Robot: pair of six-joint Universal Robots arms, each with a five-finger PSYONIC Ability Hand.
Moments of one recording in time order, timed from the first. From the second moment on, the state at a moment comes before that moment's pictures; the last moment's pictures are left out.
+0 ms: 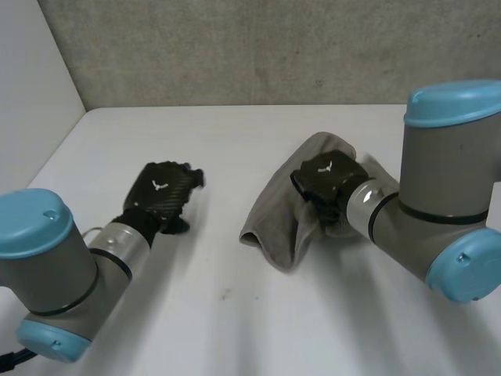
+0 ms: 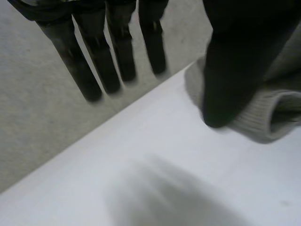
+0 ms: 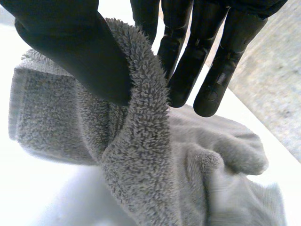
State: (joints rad) left arm 4.28 -1.89 -1.82 3.59 -1.41 3.39; right arm 2.11 -1.10 1.24 0.27 1.44 2.67; left_hand 0.48 0.52 0.53 0.52 0.34; right_hand 0.97 1.17 1.19 1.19 0.98
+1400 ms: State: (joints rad) left arm 4.33 -1.66 -1.65 3.57 -1.61 3.23; right arm 2.10 -1.32 1.26 0.39 1.49 2.67; left_hand 1.18 1.22 1.22 1.22 1.03; right_hand 0.97 1.17 1.19 1.19 0.98
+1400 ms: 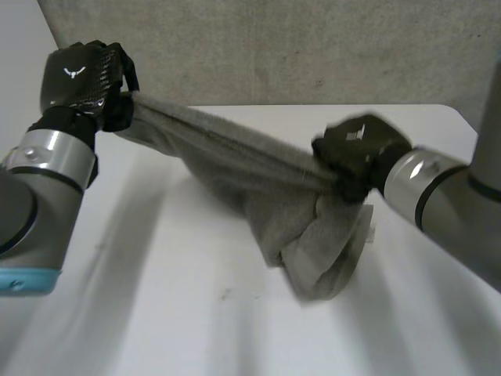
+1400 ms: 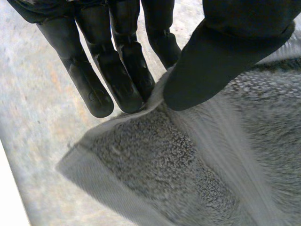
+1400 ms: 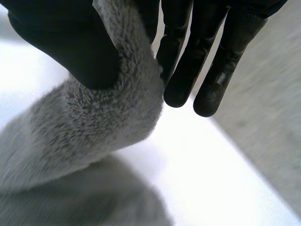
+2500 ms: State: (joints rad) left arm 4.33 -1.89 -1.68 3.85 -1.50 3.45; right arm 1.98 -1.04 1.08 0.49 1.38 2.33; left_hand 1.19 1.22 1.22 1.22 1.04; right_hand 0.78 0.91 0.91 0.91 0.76
